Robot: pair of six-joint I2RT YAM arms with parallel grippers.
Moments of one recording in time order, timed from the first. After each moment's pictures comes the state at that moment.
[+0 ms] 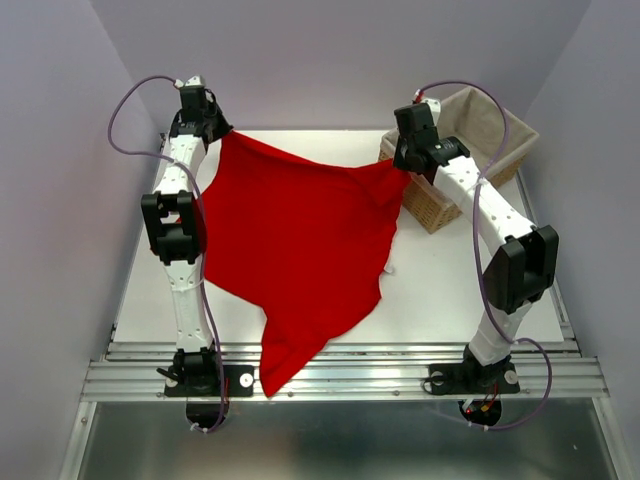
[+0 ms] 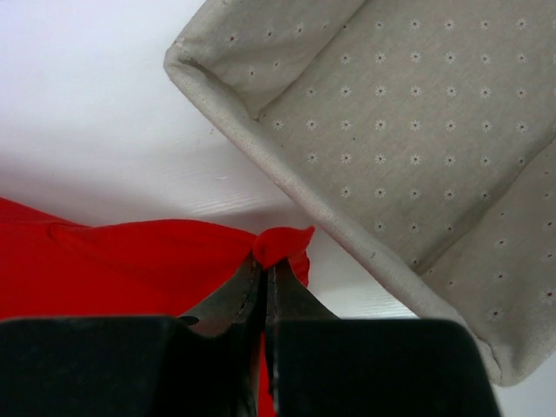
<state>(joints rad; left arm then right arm) 0.04 2.33 2.20 -0.38 0.11 -0.46 0.40 1.81 1.77 -0.66 0.45 0.42</state>
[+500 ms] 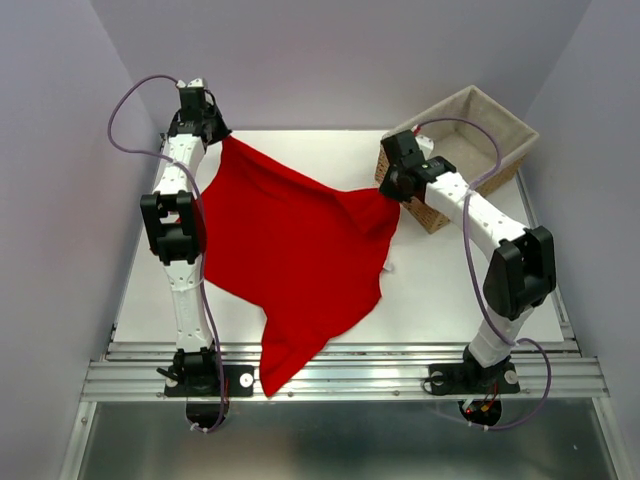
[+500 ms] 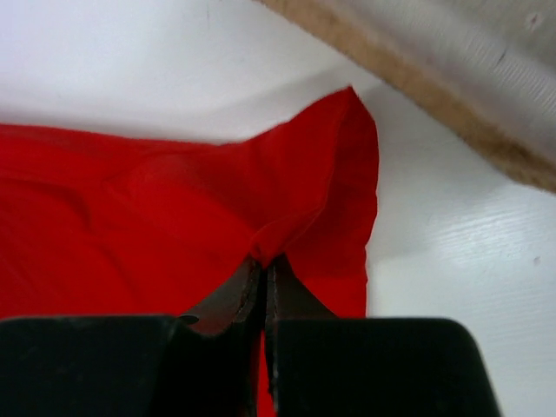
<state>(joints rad) 0.04 2.34 2.21 -0.44 0.11 -0.38 0.45 1.78 1.60 -0.70 0.34 0.75</state>
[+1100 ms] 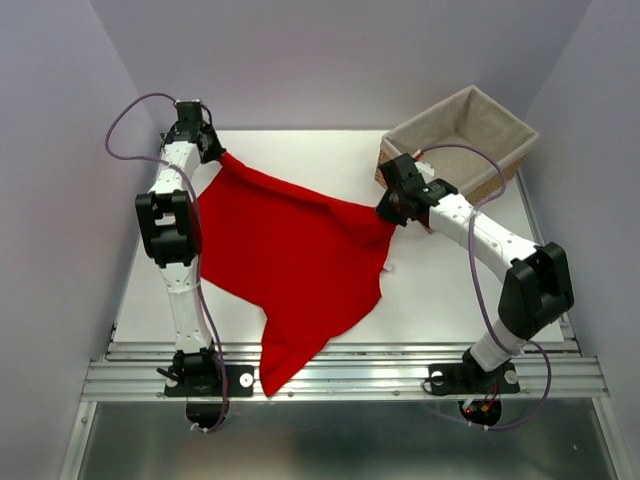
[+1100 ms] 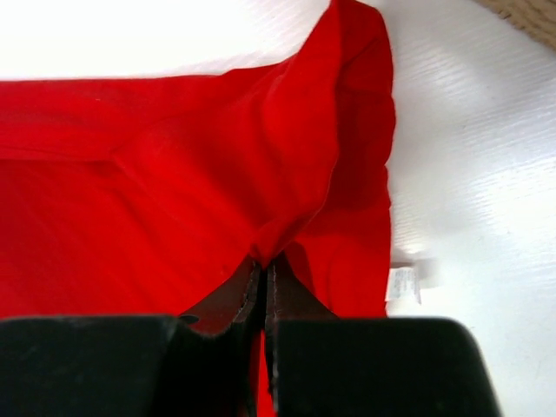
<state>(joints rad) 0.07 2.31 2.07 -0.50 0.07 -0.33 0.52 1.64 1.36 -0.65 0.29 0.95</state>
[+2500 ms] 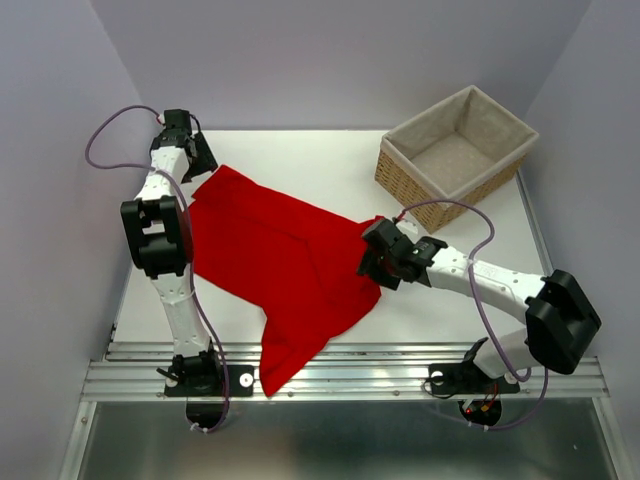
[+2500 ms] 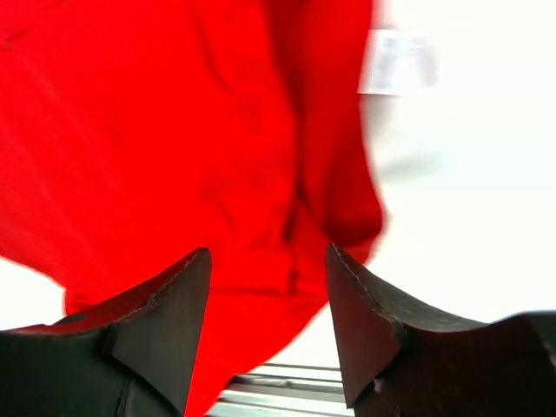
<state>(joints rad) 0.11 2.14 1.87 -0.62 -0.09 -0.32 0.80 1.42 0.94 -0.55 0.24 1.13</state>
